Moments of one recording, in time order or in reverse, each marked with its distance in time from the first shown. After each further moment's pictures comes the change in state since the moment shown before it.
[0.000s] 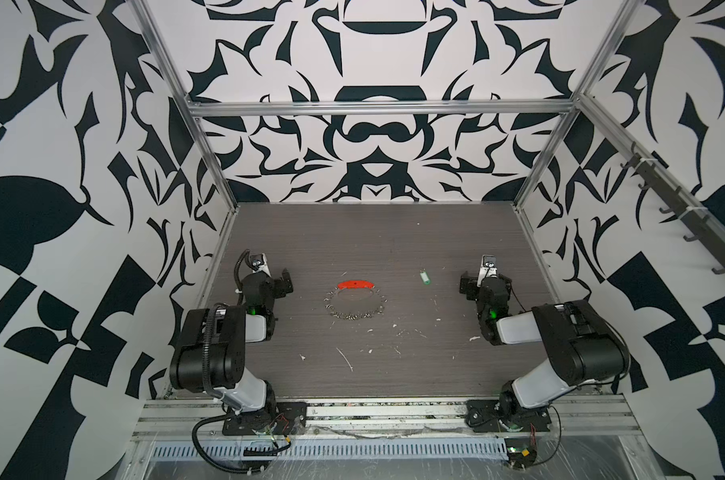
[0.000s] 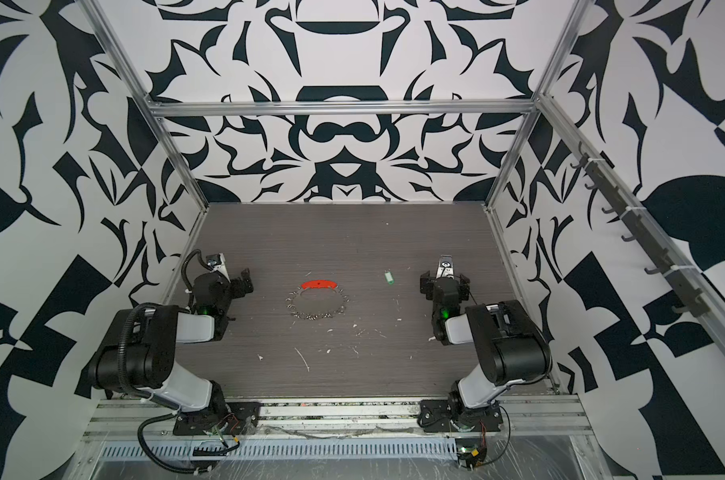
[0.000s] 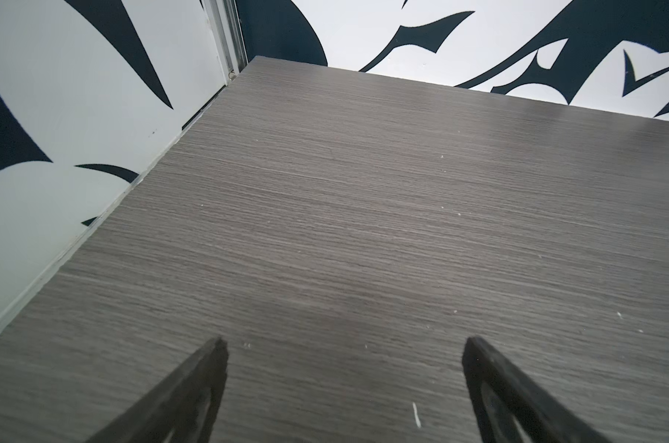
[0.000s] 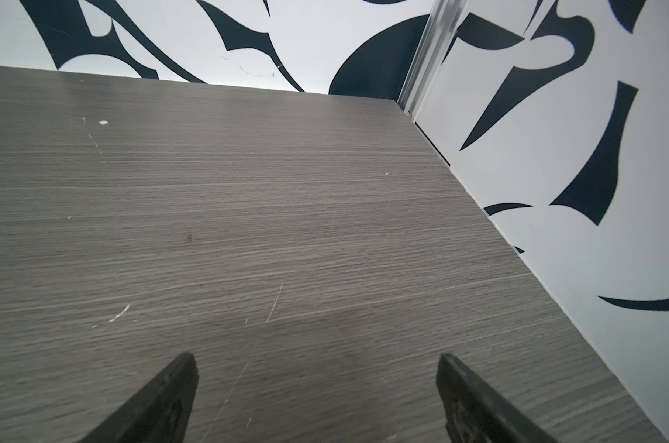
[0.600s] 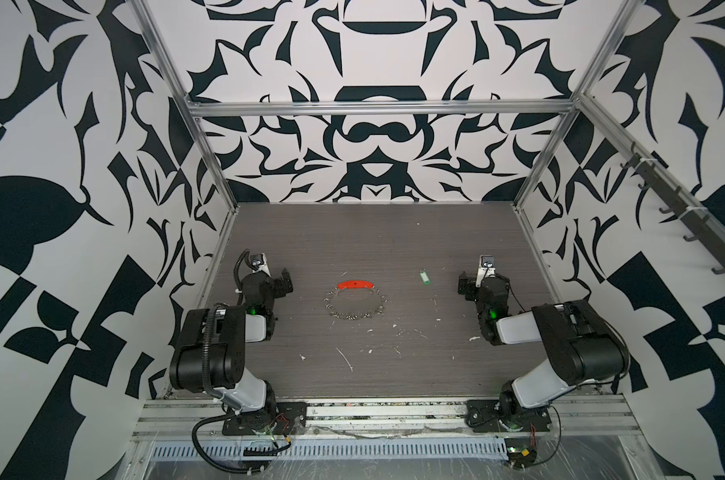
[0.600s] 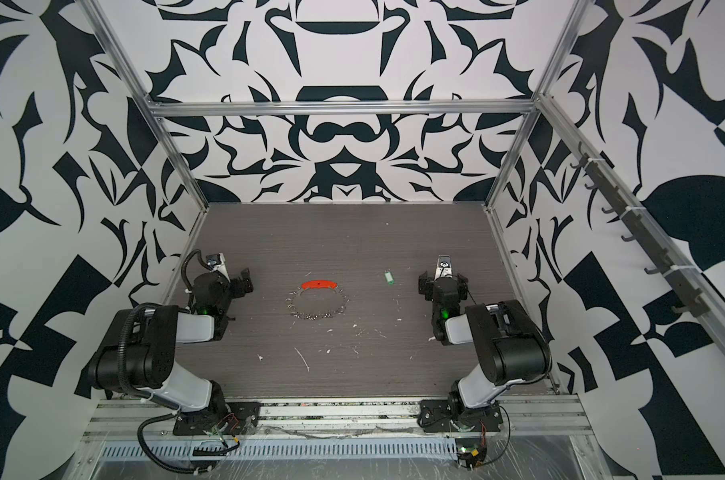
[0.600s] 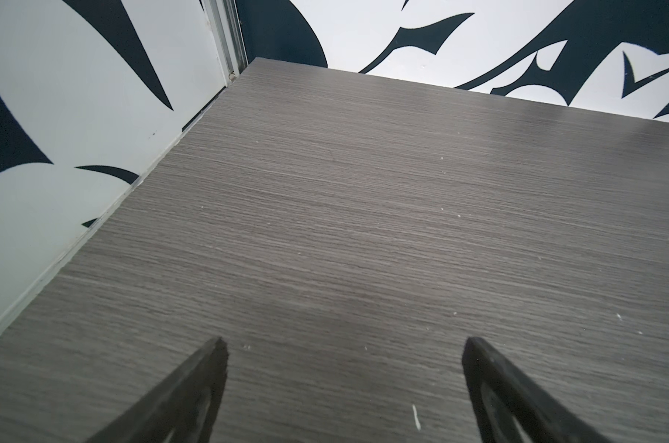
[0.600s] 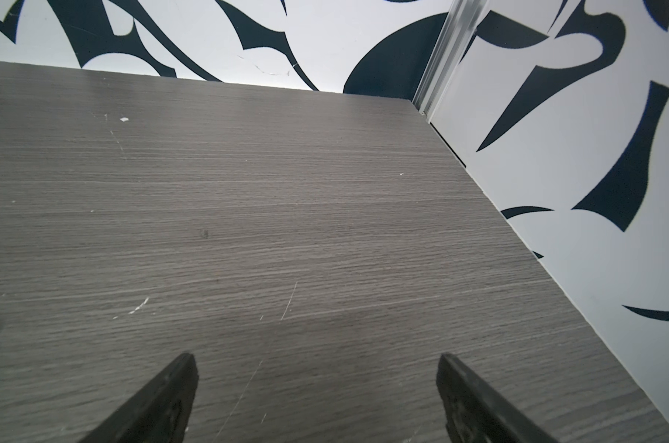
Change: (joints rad) left arm 0.000 -0.001 0.002 0.000 0.000 0.000; right arm 0.000 0.000 -0.002 0.000 -0.041 -0.006
